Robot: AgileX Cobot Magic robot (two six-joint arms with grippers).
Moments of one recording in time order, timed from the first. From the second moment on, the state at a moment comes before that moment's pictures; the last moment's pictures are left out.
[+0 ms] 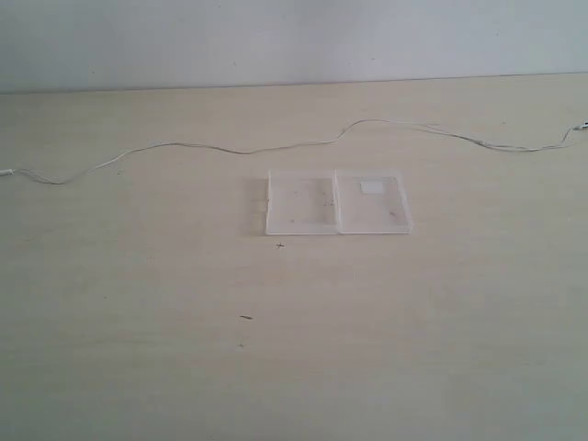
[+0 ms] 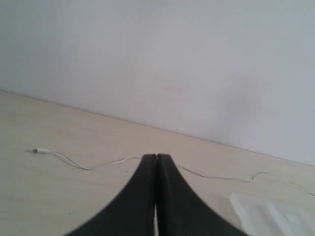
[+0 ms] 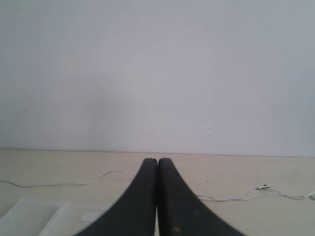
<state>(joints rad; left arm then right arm) 0.01 0.01 0.00 0.10 0.09 -0.40 0.11 0.01 -0.01 0.32 0.04 -0.30</state>
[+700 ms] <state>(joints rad) 0.01 0.01 0.00 0.10 -0.33 -0.50 0.11 0.01 -0.01 0.32 0.04 -0.30</state>
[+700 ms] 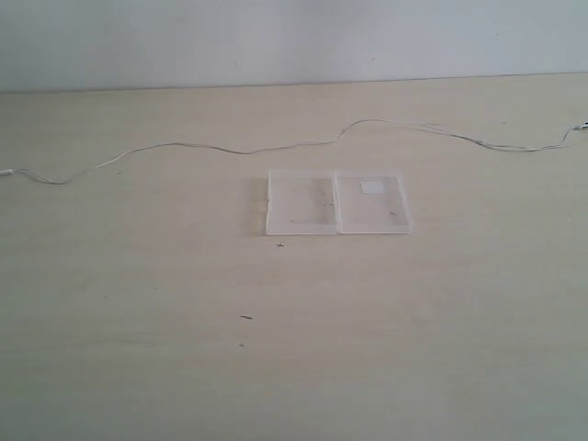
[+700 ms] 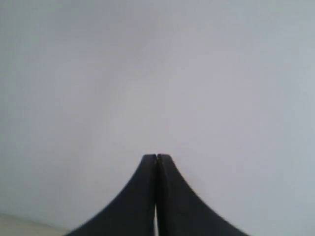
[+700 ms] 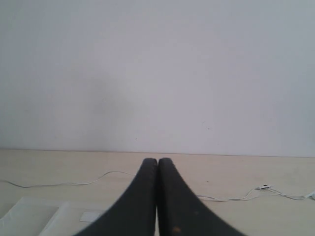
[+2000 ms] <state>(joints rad) 0.01 0.01 0.00 0.18 -0.03 -0.52 0.11 0.01 -0.01 0.54 -0.29 0.00</state>
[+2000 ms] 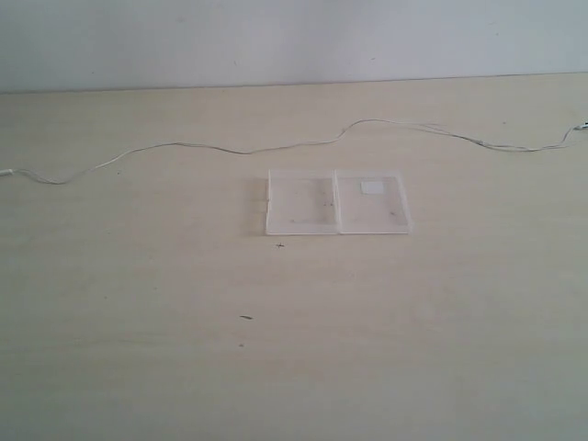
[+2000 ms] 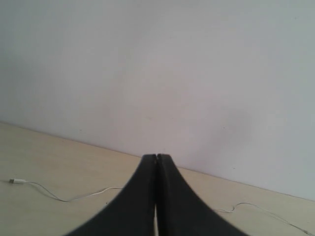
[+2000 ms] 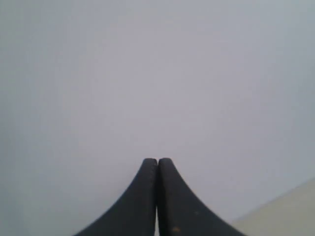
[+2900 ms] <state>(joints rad) 0.01 0.01 0.00 0.18 -0.03 -0.52 0.11 0.93 -0.94 -0.05 -0.17 0.11</state>
